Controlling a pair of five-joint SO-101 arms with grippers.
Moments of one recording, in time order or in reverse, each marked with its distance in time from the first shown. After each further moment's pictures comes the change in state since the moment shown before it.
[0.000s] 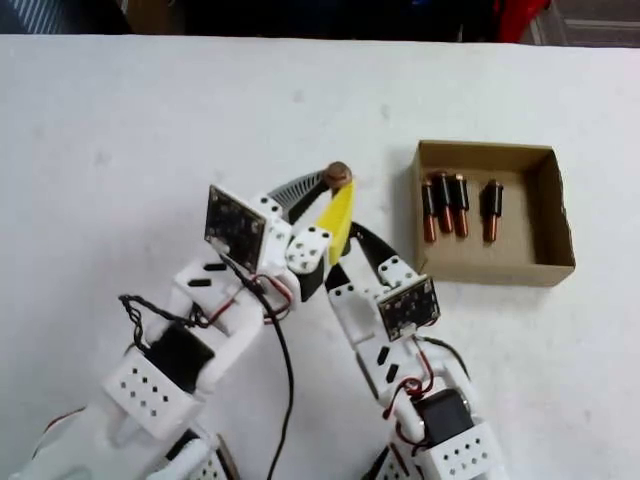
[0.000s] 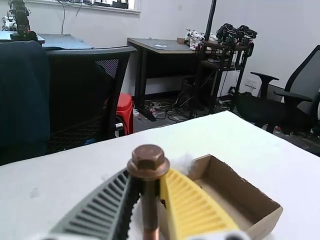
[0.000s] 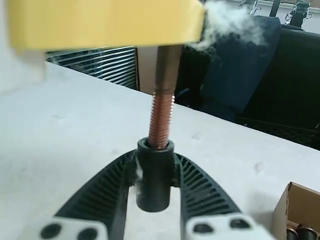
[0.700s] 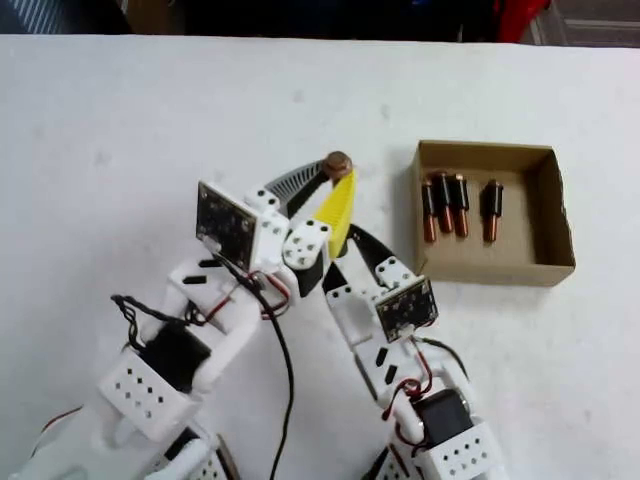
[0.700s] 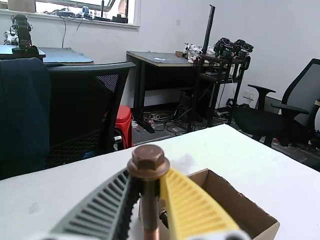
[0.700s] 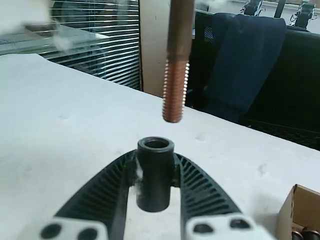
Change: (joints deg) left arm 0.1 0.0 -3.3 0.3 0.0; right arm -0.9 -0.1 0.0 0.0 0.0
